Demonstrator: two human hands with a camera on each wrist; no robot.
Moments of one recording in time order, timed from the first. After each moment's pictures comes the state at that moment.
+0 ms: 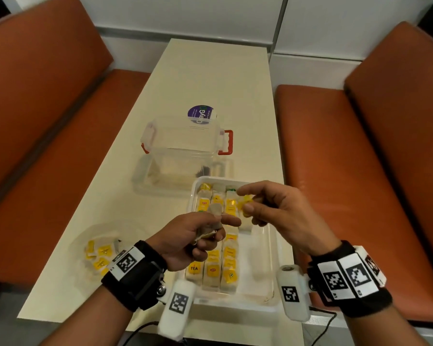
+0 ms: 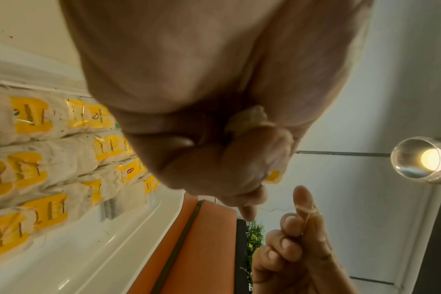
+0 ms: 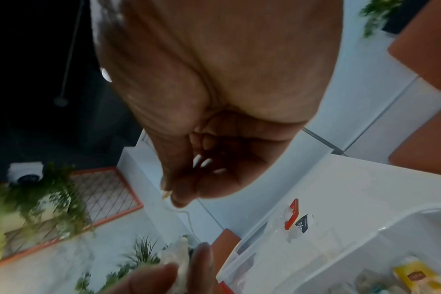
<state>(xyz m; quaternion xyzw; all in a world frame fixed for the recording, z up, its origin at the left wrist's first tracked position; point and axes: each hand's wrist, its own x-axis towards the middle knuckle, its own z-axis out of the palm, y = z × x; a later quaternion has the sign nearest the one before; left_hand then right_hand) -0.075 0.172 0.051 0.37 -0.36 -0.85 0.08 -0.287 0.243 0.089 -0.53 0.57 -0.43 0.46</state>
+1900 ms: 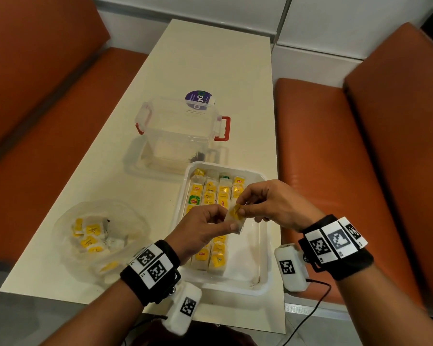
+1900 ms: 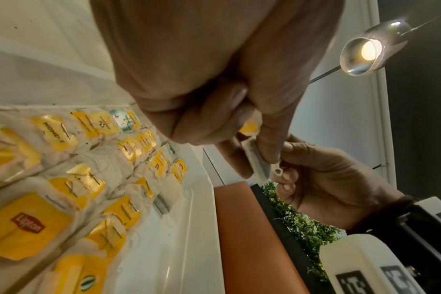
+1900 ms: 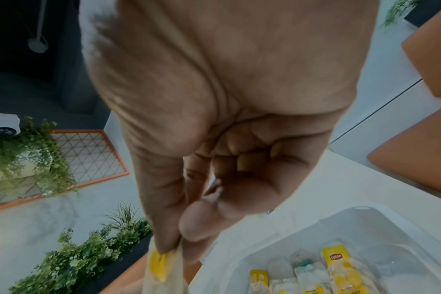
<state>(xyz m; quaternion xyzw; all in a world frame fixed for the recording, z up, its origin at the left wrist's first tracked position) -0.104 0.206 0.016 0.39 -0.56 -0.70 0.20 -0.309 0.226 0.070 -0.58 0.65 -0.19 0.45</state>
